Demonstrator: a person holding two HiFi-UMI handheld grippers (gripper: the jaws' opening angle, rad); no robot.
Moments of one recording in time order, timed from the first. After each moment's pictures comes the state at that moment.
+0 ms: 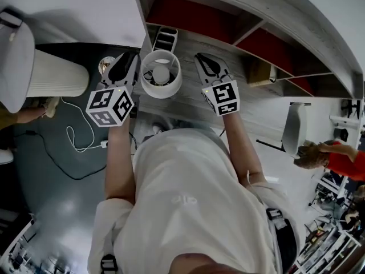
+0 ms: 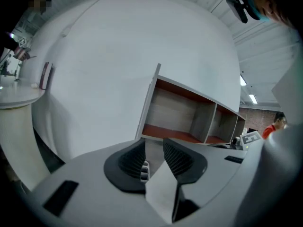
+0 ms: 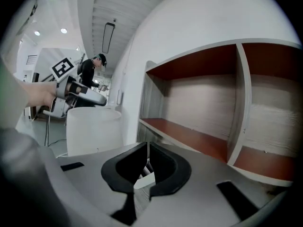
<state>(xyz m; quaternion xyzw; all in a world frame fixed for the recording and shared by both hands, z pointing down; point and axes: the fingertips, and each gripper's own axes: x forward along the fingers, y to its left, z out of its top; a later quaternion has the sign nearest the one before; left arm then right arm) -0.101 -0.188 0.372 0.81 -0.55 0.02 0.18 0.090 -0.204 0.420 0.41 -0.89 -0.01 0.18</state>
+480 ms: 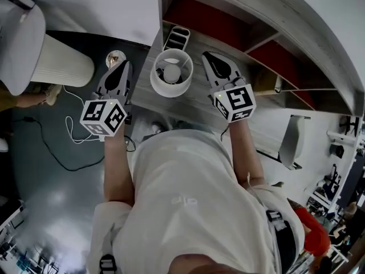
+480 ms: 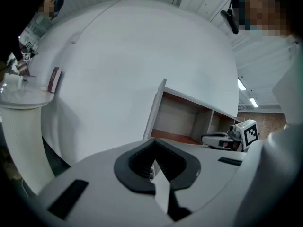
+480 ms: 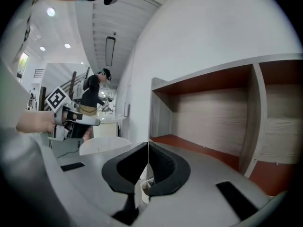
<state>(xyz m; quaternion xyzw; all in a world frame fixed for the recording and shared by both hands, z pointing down) -0.153 -0.148 0.364 0.81 -0.57 -0.01 0.17 0.057 -0.196 0.360 0.37 -0.92 0.00 0.13</state>
